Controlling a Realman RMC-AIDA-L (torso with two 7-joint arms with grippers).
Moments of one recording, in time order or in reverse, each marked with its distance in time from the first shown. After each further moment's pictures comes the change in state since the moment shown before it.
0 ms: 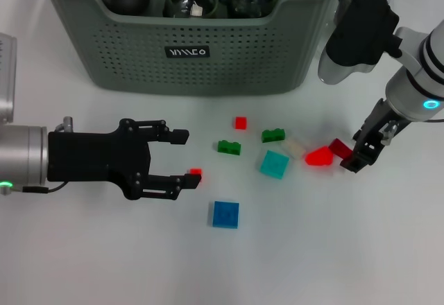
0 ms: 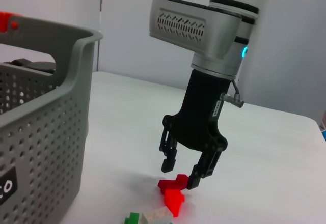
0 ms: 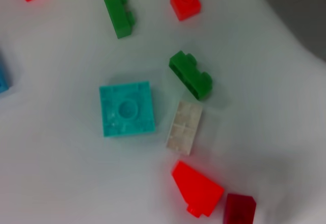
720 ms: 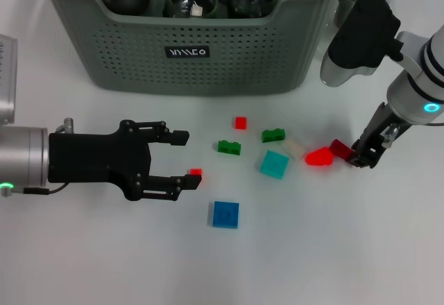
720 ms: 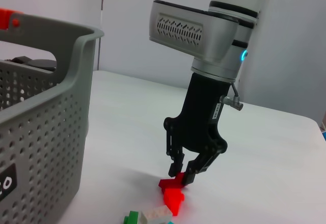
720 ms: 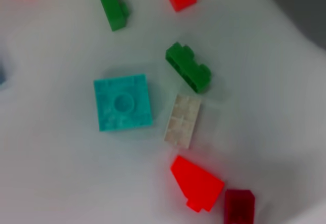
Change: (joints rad) left arm 0.000 0.001 0.000 -0.011 0.000 -0.005 0.001; right arm 0.005 -0.004 0.006 0.040 0.006 0.018 -0.005
